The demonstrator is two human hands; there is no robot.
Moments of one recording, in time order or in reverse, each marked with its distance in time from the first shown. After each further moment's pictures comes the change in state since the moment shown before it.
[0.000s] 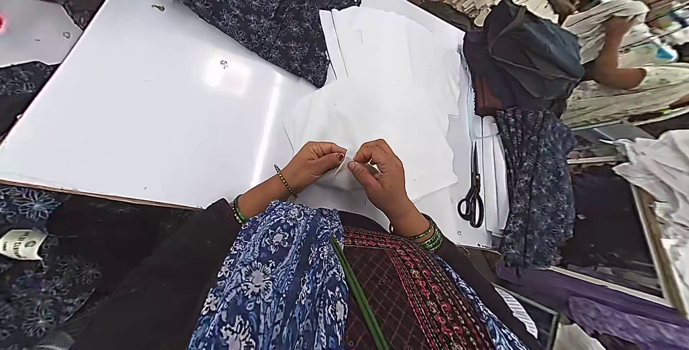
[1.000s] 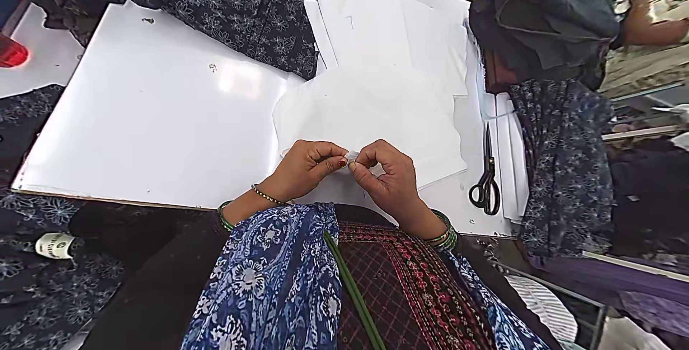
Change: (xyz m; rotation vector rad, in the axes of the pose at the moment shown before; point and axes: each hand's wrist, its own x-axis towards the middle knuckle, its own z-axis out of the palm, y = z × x) left_hand -0.013 0.027 0.020 0.569 -0.029 0.307; right_hand -0.010 -0.015 -0.021 0.067 0.042 -0.089
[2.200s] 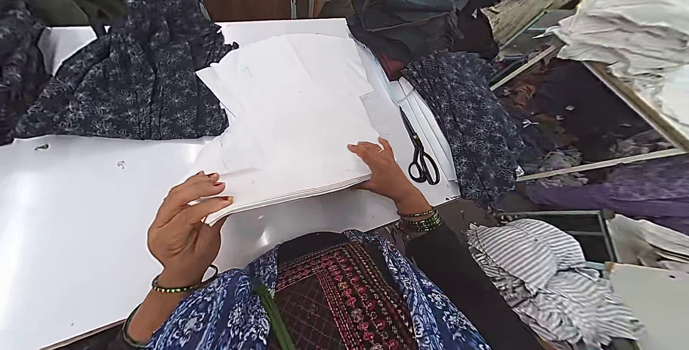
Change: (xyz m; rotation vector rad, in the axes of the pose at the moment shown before) left_hand 0.011 0.021 -0.012 0.425 0.243 0.629; right_hand -0.076 0.115 -0.115 -0.501 -0.023 0.093
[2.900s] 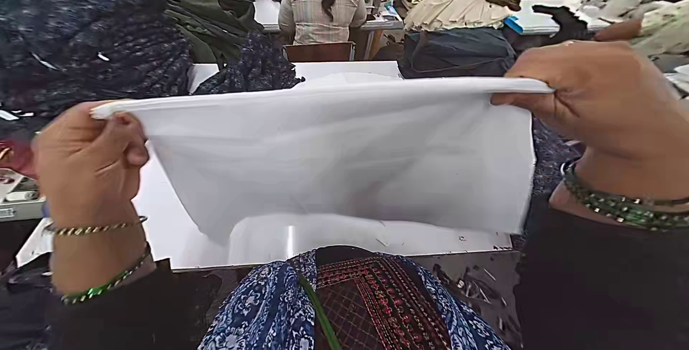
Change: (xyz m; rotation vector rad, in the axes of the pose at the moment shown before) left_hand 0.078 0.020 -0.150 -0.071 0.217 -0.419; right_hand 0.102 -0.070 -0.246 -0.348 0.110 -0.483
